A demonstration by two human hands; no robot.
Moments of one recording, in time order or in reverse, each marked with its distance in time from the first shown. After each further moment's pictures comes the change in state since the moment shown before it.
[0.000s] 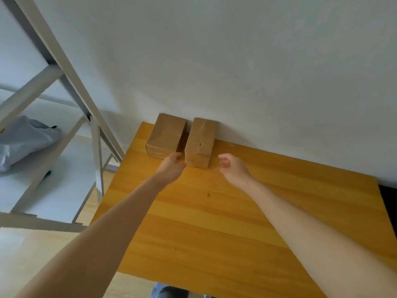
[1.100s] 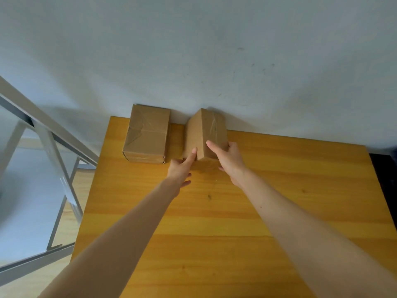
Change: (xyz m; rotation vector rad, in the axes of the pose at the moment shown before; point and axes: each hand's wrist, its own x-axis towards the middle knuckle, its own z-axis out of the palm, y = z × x) left_hand 0.079 -0.011 0.048 -0.451 -0.144 -0.382; right_hand 0.063 -0.001 0.033 0.536 0.210 0.406
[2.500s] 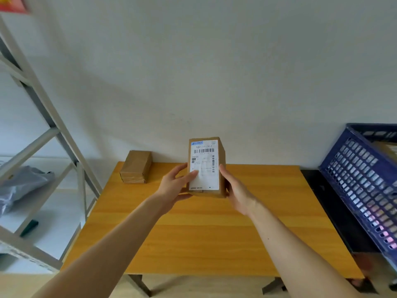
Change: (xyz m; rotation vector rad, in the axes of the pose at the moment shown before) left_hand -0.303 -0.059 0.112 0.003 -0.224 0.586; right_hand -0.252 0.069 -0.230 0.294 -0.414 -0.380
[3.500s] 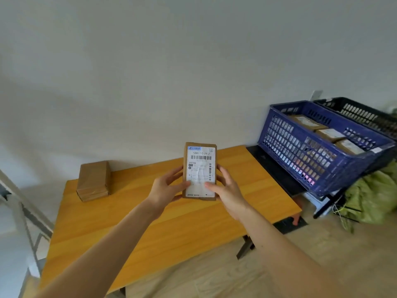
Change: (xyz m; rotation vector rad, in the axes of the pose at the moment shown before) left_hand -0.033 -0.007 -0.005 0.175 -0.335 0.099; right_hand -0.085 0.028 0.041 -0.002 0.513 -0.174
